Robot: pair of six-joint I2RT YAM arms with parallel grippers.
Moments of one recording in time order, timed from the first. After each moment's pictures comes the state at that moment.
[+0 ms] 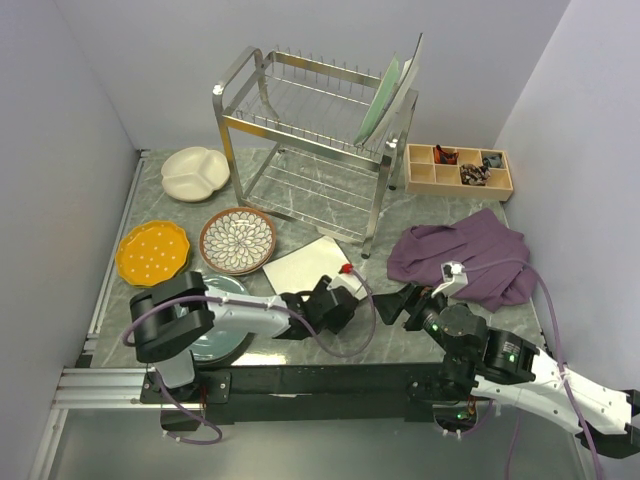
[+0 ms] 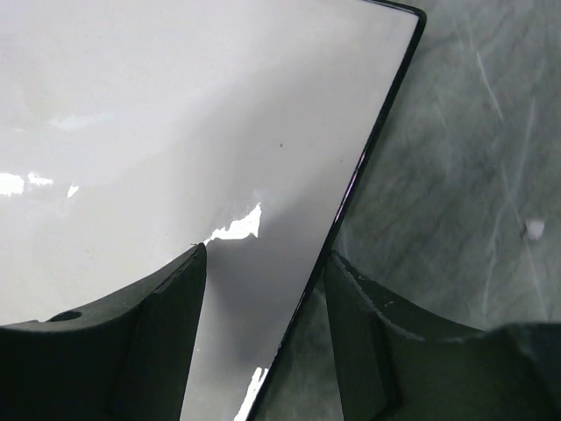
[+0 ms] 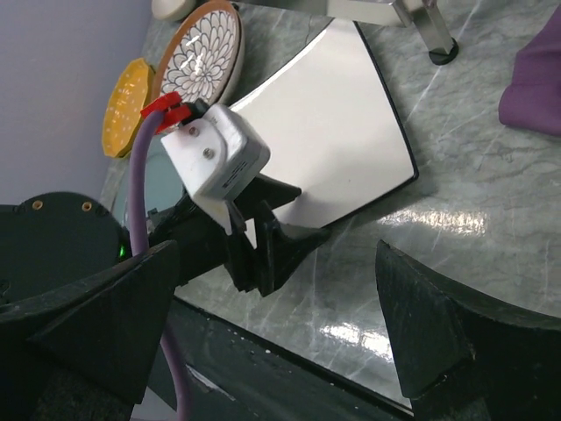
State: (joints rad) left arm -1.23 1.68 0.85 -0.02 -0.46 -0.38; right arm 1.12 0.25 0.44 -0.56 0.54 0.93
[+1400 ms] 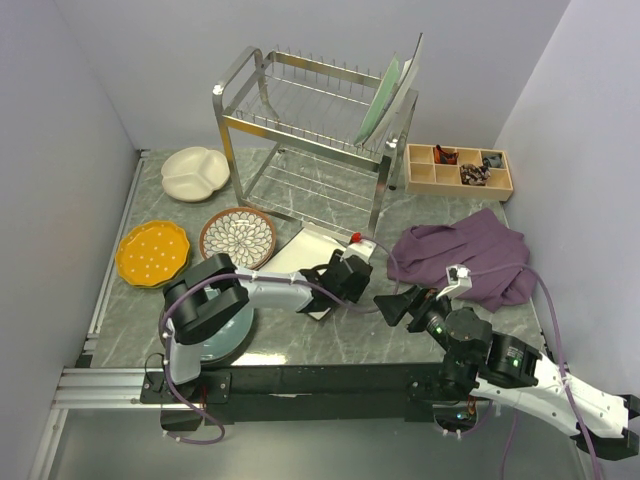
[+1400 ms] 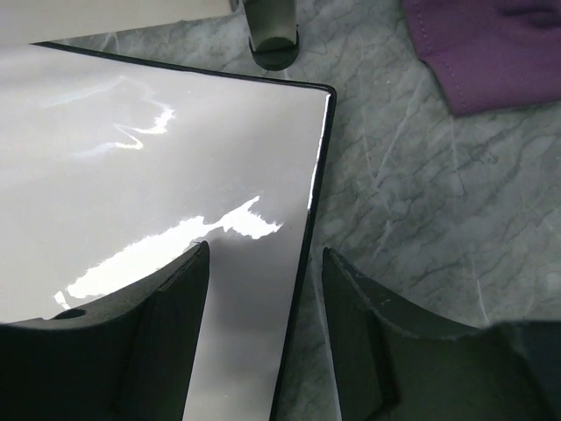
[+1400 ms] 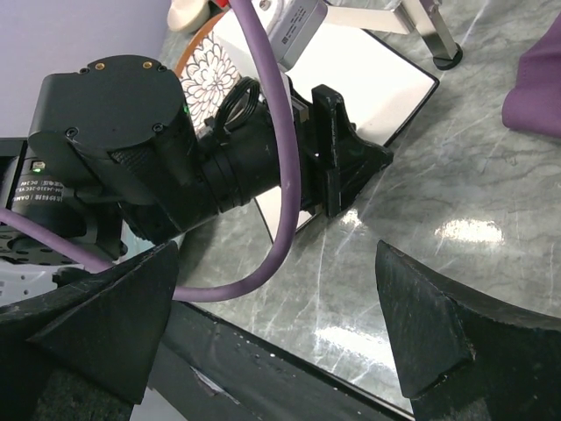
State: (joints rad) left arm -1.10 1.90 1.09 0.06 -0.45 -0.39; right arm 1.11 0.17 0.40 -0.56 0.55 0.93
